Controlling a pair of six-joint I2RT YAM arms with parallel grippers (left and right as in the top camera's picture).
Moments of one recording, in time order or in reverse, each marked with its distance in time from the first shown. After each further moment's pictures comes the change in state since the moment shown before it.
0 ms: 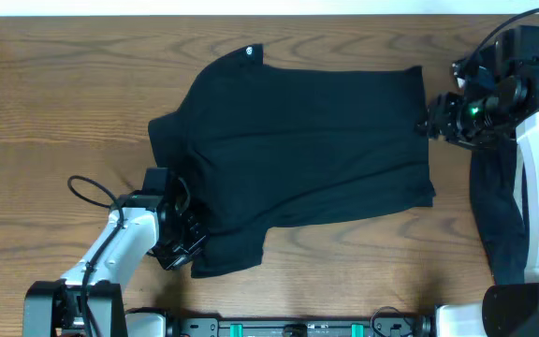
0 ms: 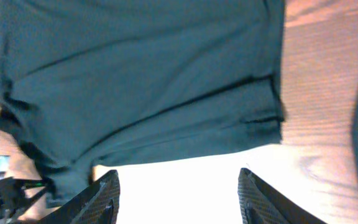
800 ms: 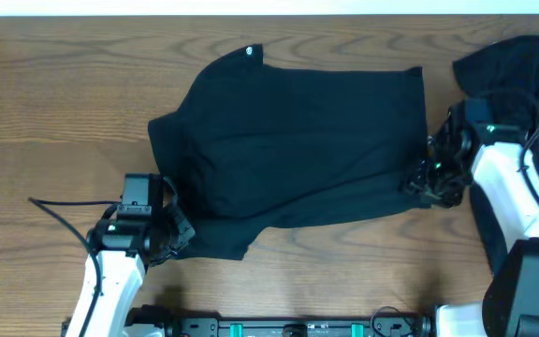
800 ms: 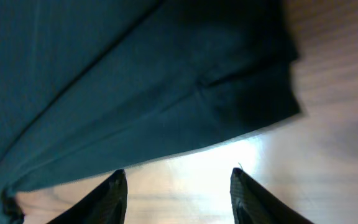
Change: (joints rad) left arm 0.000 -0.387 0.031 -0.087 -0.145 0.023; right arm 0.000 0.000 -0.634 0.398 0.040 0.147
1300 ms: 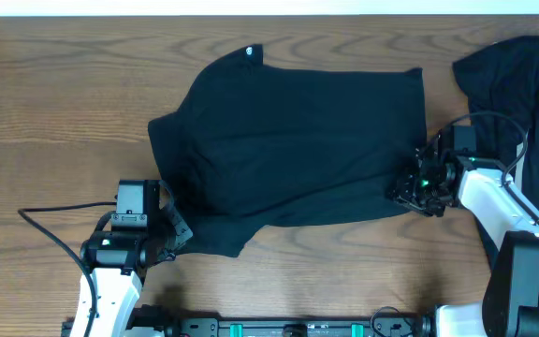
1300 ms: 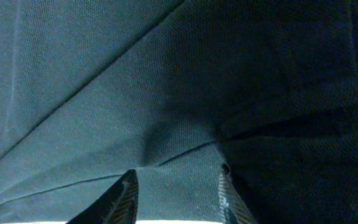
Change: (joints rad) left arm 0.000 -0.089 0.000 -0.005 -0.011 0.007; right arm 0.002 0.000 -0.223 0.340 -0.082 0.002
